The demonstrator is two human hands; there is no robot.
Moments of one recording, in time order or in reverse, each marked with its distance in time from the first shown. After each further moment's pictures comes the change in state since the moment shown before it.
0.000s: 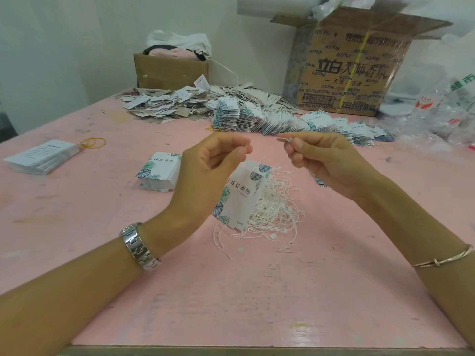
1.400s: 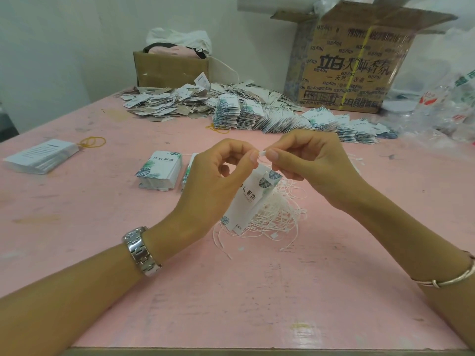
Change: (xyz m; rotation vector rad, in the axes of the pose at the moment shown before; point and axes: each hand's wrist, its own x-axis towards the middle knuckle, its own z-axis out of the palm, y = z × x) left_hand -0.010 0.008 0.010 0.103 -0.033 -0.069; right_hand -0.013 0.000 0.040 -0.316 -0.009 -0.228
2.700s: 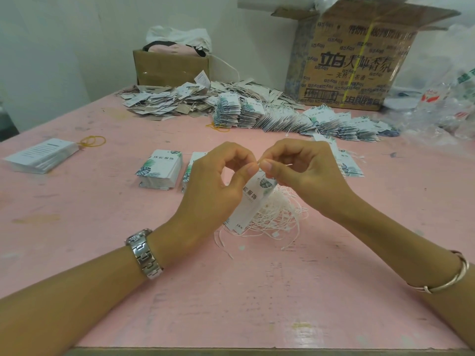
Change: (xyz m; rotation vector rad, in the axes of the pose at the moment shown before) left_hand -0.005 -0.006 -0.001 0.313 0.004 0.152; right_hand -0.008 0.002 0.020 -0.121 0.056 -0.029
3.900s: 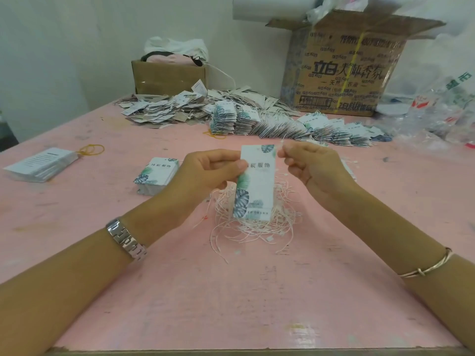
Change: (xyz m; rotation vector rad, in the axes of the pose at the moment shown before) left_hand 0.026 -0.019 -0.016 -0.499 -0.213 -0.420; right_hand 0.017 0.023 -0.031 0.429 0.366 0.459
